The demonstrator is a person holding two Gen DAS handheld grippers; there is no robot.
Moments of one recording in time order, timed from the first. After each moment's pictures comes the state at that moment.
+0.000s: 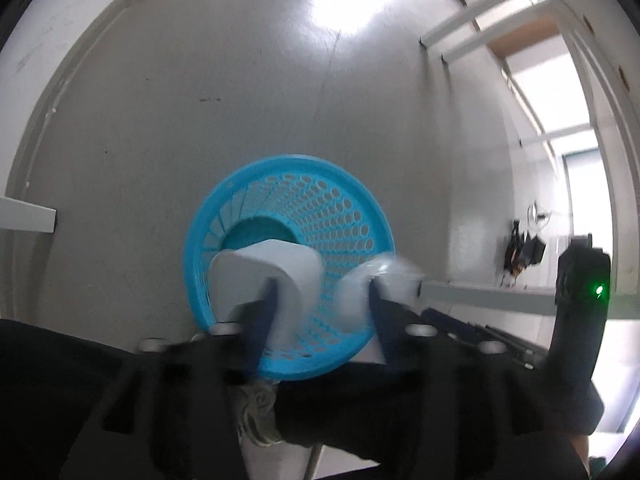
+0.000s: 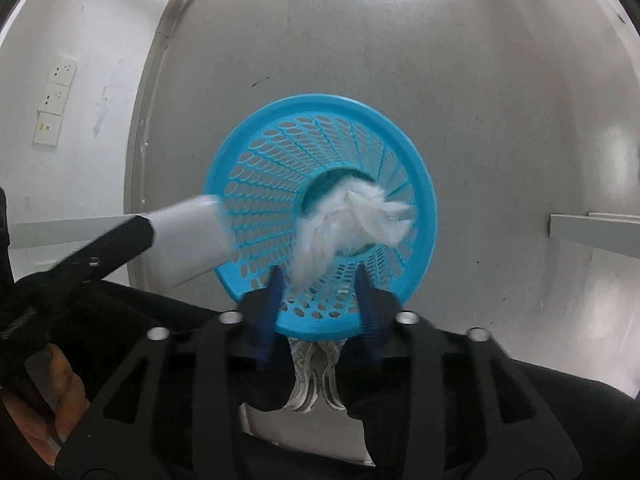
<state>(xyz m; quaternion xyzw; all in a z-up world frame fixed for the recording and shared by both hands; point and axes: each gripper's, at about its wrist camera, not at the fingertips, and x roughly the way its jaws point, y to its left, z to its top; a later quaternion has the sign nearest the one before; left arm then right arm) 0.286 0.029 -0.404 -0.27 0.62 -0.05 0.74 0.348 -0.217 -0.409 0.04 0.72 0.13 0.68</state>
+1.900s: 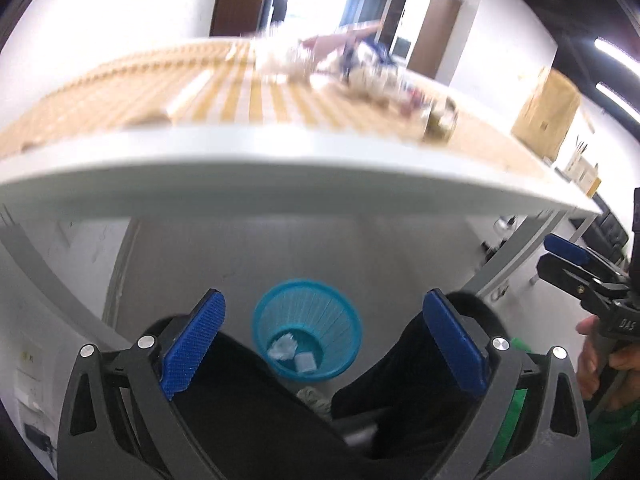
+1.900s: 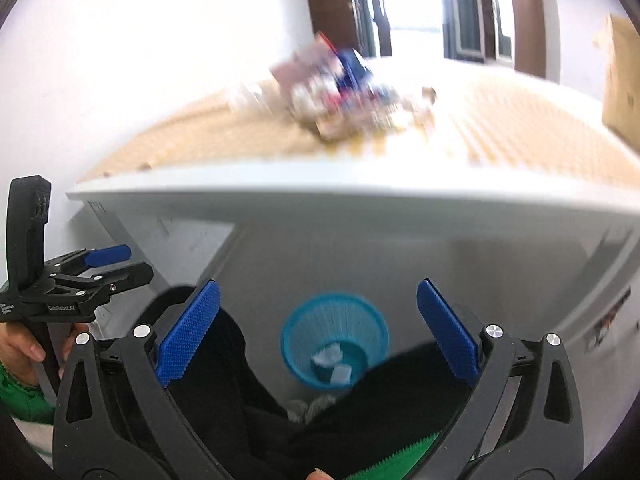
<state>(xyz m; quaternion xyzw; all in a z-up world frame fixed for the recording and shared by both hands) 0.098 0.027 -0.130 -0.09 0.37 -0.10 0.92 0.129 -0.255 -0.055 -0.02 0.34 0.21 0.92</state>
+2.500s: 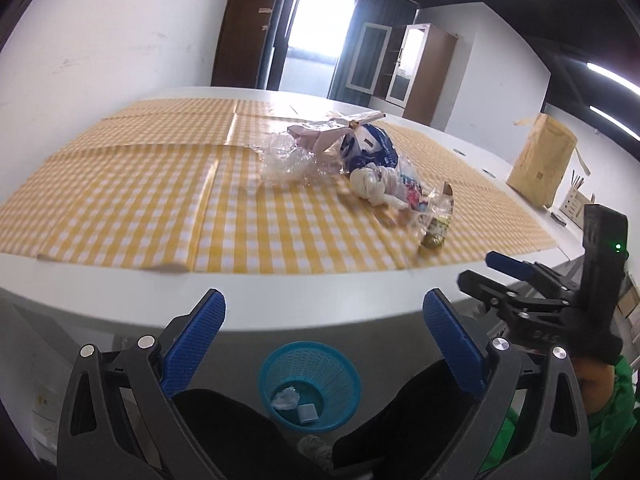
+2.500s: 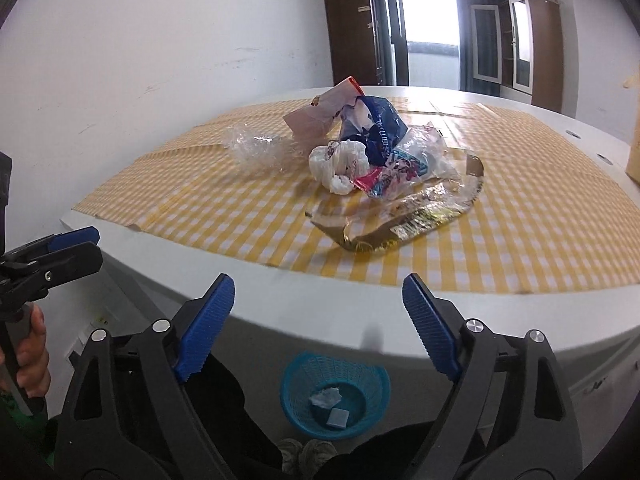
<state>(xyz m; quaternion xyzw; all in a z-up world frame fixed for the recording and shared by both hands) 0.137 0.043 -0.057 -0.09 0.31 -0.09 0.94 0.213 -0.211 -0.022 -0.03 0.31 0.23 0.92</state>
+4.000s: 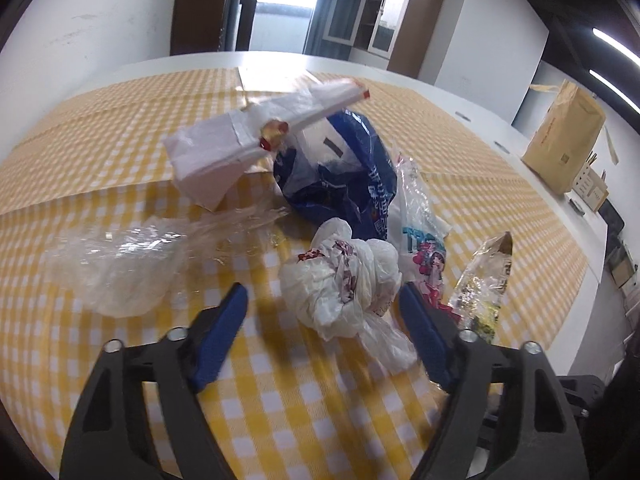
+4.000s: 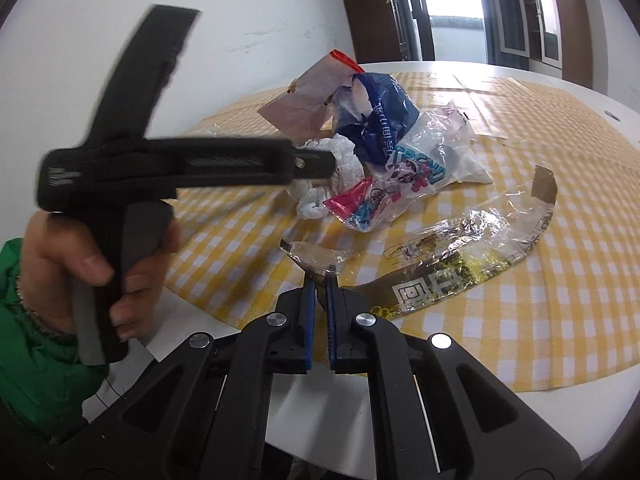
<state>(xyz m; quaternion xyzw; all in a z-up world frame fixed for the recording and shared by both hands) 0.343 -0.041 -0.065 -0.05 0.40 -0.14 0.91 0.288 -0.222 -0.037 0.00 0.35 0.29 0.89</state>
